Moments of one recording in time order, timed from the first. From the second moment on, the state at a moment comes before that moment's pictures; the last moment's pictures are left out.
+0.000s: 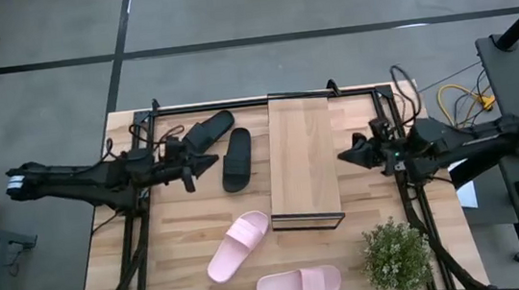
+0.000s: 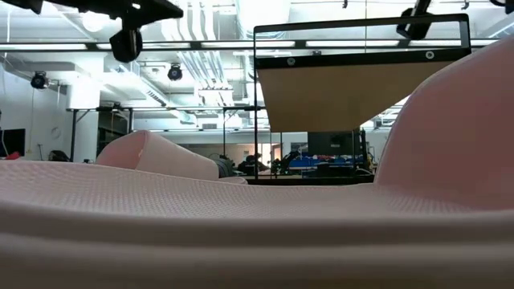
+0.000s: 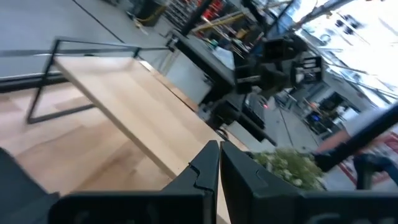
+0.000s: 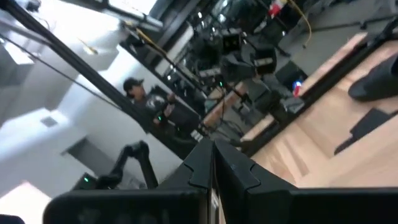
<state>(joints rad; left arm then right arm) -0.06 0.74 0.61 0.06 -0.29 -0.68 0.12 0.59 0.49 0.21 0.04 0.83</state>
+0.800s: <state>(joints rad) -0.25 0.76 0.69 0.02 -0.33 -0.71 0.40 0.89 0.64 0.21 0.10 0.83</state>
